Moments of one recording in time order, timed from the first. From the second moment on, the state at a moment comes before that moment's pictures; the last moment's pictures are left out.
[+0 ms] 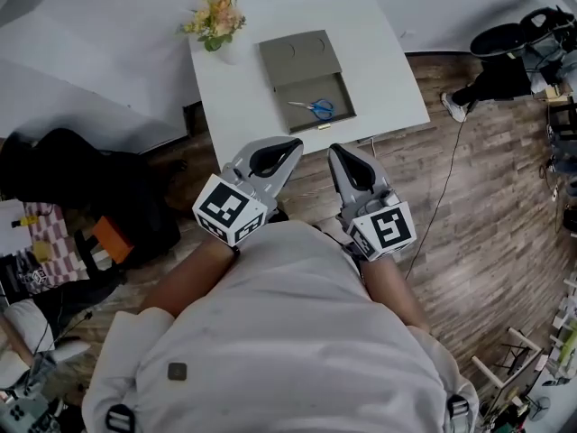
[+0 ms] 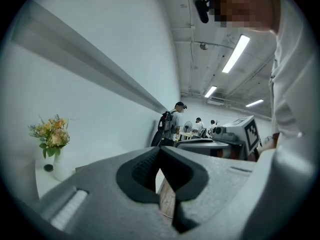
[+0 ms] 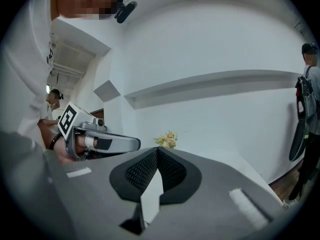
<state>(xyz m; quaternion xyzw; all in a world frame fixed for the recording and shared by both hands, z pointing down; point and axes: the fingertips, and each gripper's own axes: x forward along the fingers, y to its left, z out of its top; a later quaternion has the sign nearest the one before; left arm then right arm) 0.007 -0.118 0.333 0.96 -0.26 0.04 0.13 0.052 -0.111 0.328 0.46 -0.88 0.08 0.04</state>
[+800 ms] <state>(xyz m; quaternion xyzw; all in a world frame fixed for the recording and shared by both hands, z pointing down) -0.015 -0.207 0.352 0.96 -0.24 0.05 0.16 0.060 -0.205 0.348 0.49 -0.87 0.10 0.07</state>
